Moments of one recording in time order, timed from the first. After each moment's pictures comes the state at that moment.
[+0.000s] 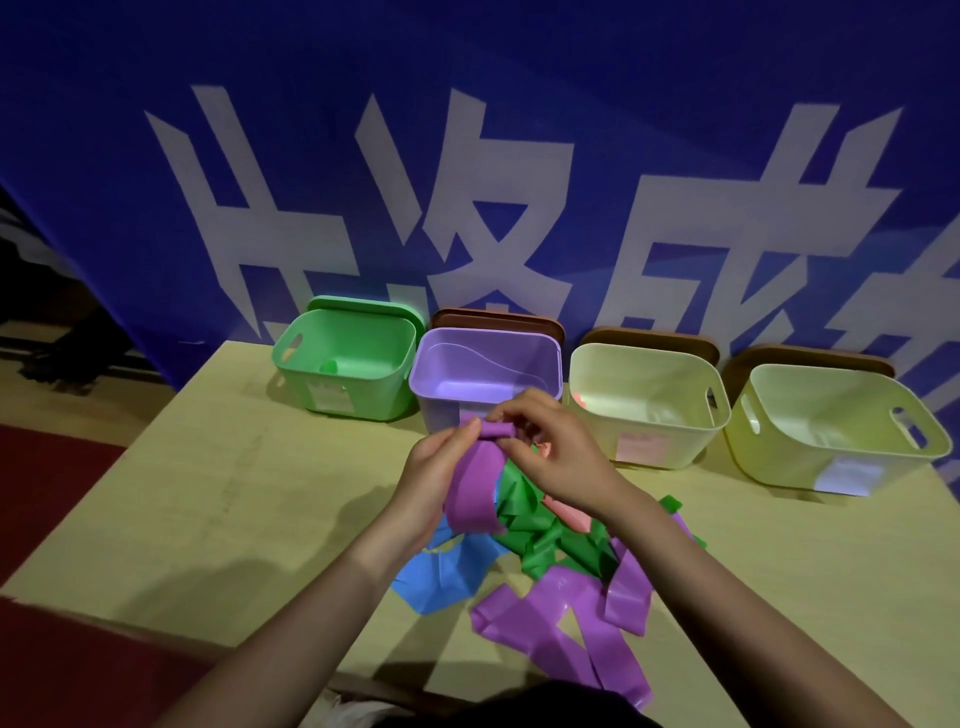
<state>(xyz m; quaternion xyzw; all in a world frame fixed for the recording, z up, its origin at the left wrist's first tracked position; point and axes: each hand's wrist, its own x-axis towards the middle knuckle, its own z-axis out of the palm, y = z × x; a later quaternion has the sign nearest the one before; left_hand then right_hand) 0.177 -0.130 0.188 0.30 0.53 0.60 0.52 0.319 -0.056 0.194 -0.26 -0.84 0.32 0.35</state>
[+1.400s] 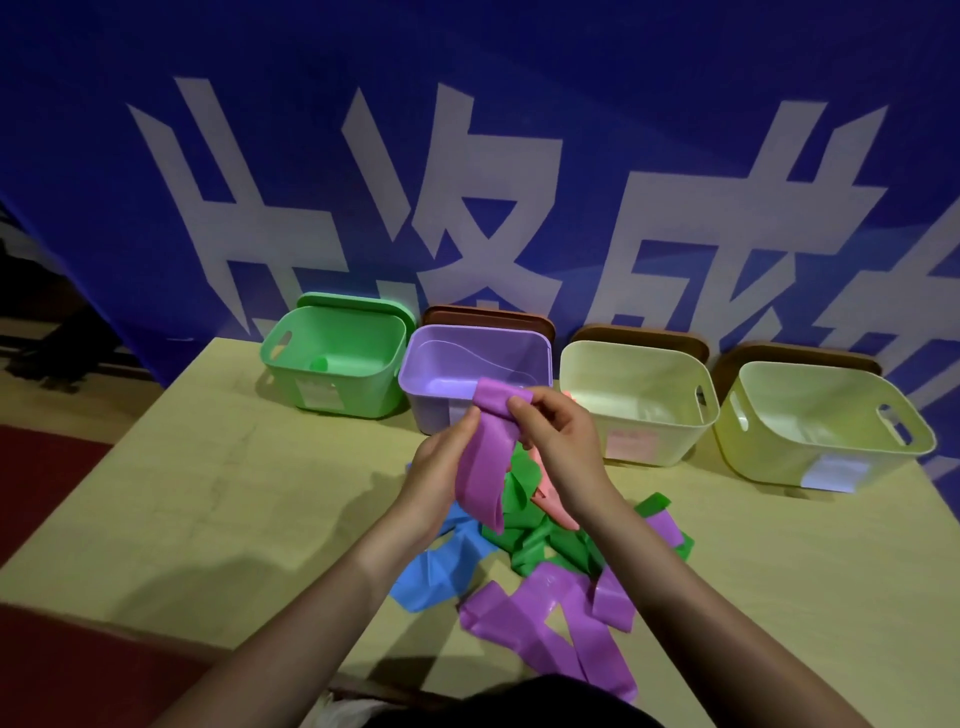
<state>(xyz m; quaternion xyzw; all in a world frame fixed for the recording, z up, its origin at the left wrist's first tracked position) 0.195 -0.124 0.189 0.27 0.55 0.58 0.54 0.316 -0.066 0.195 -0.37 -0.60 0.52 0.48</state>
